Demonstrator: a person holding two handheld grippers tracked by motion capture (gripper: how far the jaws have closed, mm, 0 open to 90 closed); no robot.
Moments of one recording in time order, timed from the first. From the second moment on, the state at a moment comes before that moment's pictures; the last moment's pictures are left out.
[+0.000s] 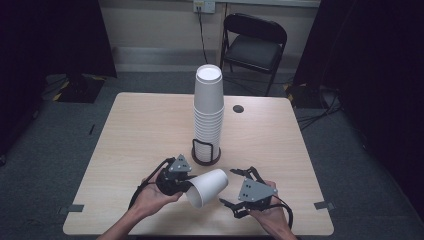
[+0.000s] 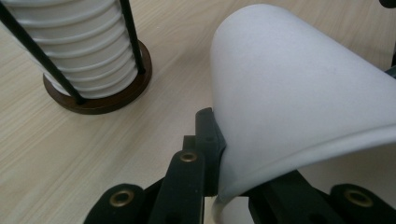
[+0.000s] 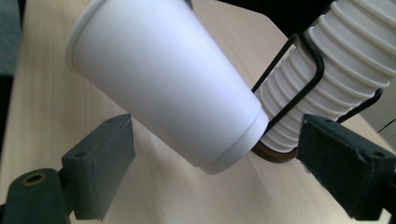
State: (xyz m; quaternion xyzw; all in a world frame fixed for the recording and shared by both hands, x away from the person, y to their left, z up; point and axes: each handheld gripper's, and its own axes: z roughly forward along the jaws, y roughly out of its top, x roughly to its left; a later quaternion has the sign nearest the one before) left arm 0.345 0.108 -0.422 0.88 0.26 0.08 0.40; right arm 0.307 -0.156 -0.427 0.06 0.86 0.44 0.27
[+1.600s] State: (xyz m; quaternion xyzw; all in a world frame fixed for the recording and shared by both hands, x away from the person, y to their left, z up) left arm 0.355 0.071 -0.417 0.89 0.25 0.02 0.38; right arm 0.288 -0.103 -0.443 -0.03 0.88 0.34 0.33
